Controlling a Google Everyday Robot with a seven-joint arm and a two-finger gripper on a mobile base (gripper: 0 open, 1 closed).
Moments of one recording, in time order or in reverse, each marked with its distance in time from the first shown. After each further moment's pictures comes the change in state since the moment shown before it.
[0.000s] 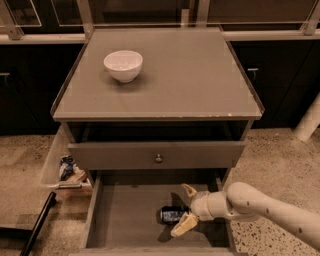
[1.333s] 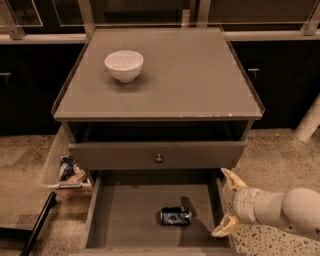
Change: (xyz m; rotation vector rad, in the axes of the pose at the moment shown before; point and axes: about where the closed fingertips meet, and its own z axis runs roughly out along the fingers) arm -0.058 0.021 -0.194 0.324 0.228 -0.343
